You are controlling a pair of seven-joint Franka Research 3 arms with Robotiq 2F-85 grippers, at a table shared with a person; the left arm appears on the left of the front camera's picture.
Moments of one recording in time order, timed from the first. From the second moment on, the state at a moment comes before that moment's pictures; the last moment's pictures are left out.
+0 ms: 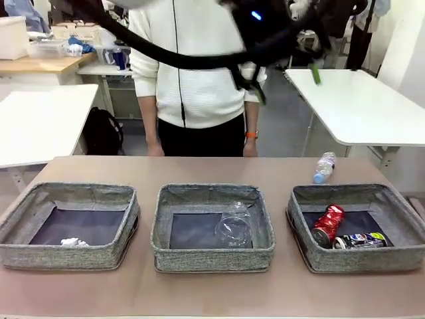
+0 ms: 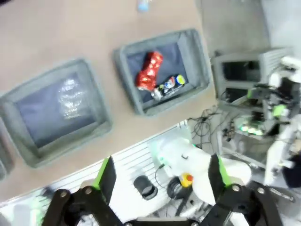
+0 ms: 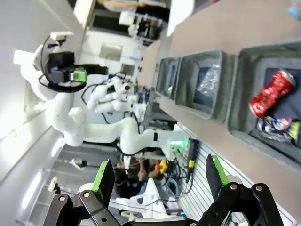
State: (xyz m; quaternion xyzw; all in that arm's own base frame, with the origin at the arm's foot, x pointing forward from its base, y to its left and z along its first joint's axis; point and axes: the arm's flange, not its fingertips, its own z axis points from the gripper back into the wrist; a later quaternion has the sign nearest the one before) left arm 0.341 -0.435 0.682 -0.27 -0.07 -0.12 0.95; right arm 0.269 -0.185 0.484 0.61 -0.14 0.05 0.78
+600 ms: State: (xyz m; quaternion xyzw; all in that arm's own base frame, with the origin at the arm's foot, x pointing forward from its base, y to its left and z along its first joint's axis) left arm 0.312 -0.144 0.640 -0.46 -0.01 -0.07 0.88; right arm 0.347 -0.025 0.482 0.65 -0.05 0.10 0.75
